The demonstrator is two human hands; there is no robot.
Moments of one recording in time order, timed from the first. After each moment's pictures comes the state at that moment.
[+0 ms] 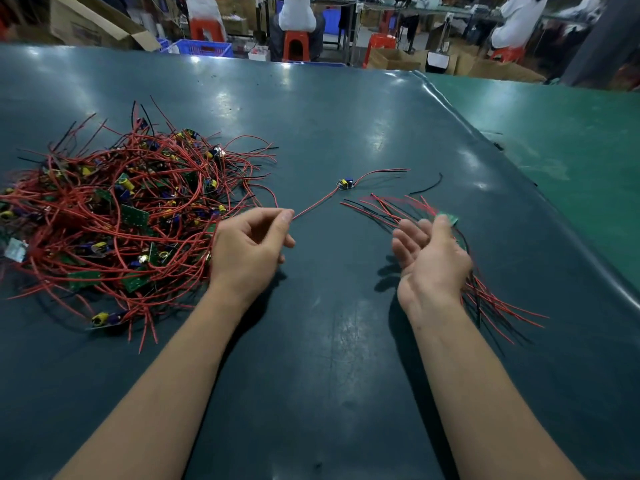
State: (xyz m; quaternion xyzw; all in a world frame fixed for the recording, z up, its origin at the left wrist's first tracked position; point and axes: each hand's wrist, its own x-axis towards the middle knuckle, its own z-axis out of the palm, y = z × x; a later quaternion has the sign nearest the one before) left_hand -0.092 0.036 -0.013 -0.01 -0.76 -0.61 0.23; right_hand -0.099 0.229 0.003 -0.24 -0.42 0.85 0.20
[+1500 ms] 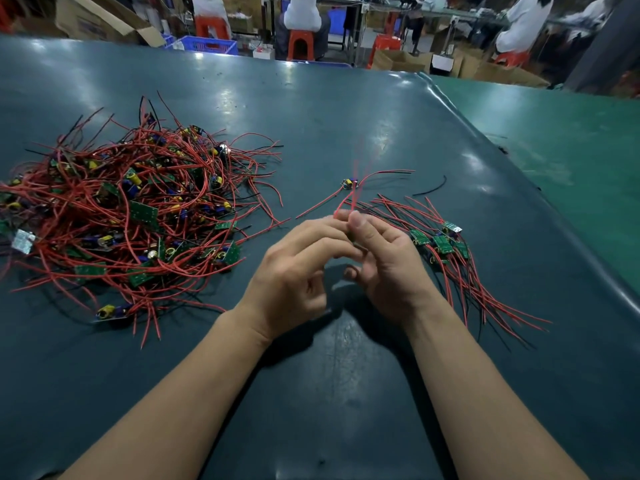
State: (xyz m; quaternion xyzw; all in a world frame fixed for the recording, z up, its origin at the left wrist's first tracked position) left_hand -0.068 0.060 -0.011 -0.37 -0.76 -0.40 0.37; right_hand -0.085 0.204 0.004 0.06 -0.53 0.84 -0.10
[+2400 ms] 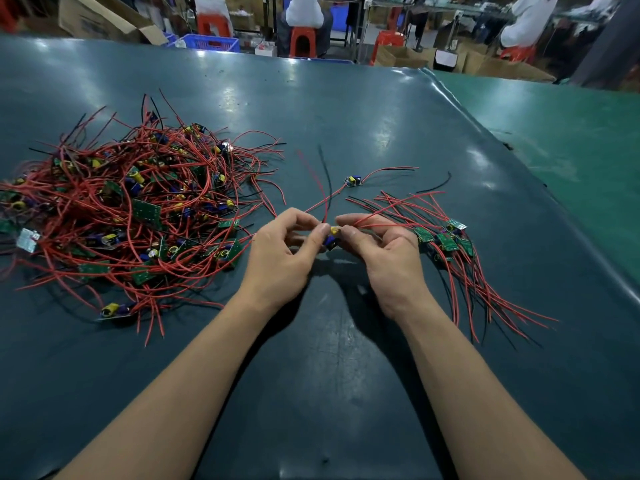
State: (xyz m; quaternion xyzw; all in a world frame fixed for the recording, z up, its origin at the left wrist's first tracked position) left_hand -0.086 0.055 -0.018 -0.06 -0.78 -0.60 0.18; right_hand -0.091 0.195 -0.008 0.06 -0.65 0.75 0.07
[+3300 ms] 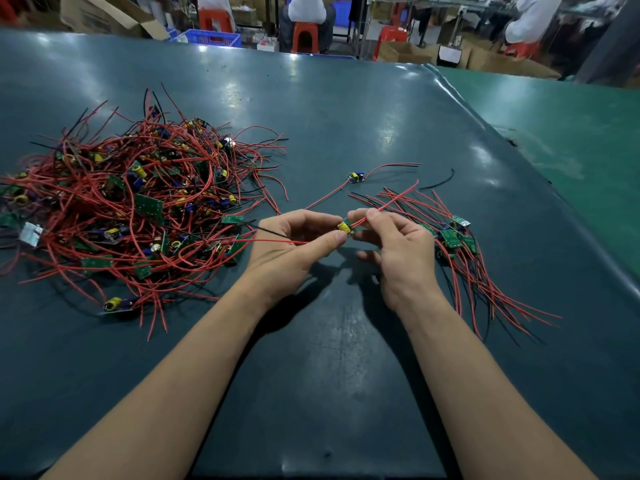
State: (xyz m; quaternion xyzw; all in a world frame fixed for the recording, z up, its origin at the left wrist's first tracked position) left_hand -0.078 0.060 -0.004 -0.07 -0.69 -0.71 0.07; right_hand -0.091 0.199 -0.003 -0.06 -0.63 0.77 0.08
